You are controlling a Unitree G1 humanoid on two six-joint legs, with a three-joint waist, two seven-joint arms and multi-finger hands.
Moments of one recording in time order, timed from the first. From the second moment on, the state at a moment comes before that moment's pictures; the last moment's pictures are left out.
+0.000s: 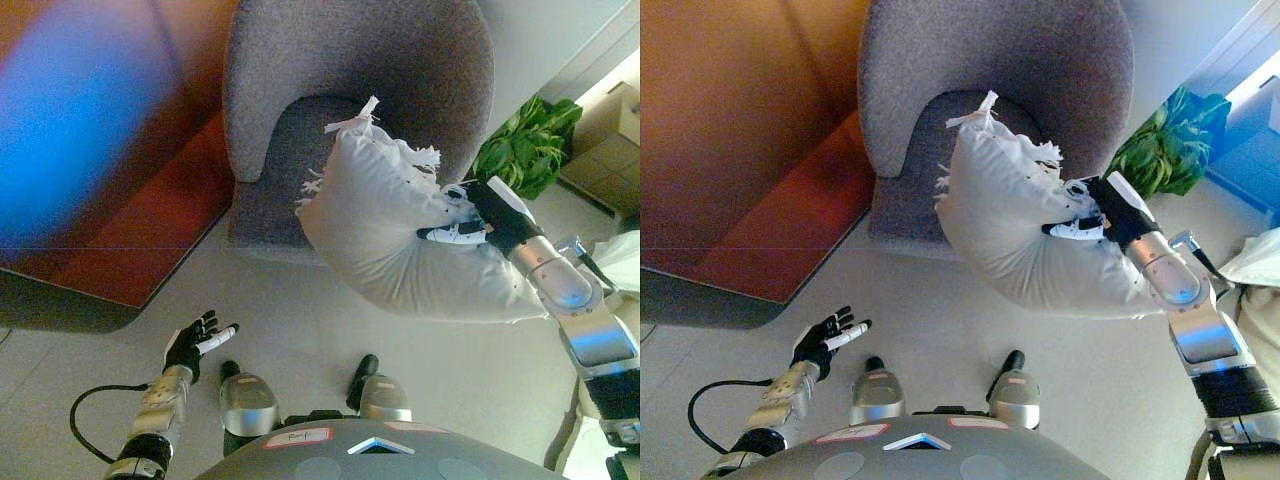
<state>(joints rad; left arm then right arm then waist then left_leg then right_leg) 0.15 0.38 -0.03 0.82 -0.31 -0.11 -0.05 -0.09 -0.81 0.13 0.04 0.07 0.06 0.21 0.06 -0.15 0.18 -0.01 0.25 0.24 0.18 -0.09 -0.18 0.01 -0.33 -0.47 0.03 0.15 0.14</state>
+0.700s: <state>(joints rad) 0.17 0.55 -0.05 0.66 -0.41 -0.07 -0.07 -1.19 -0.93 0.68 1.13 -0.01 0.15 0.18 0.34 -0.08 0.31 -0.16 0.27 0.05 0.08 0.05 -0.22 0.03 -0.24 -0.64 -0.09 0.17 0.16</state>
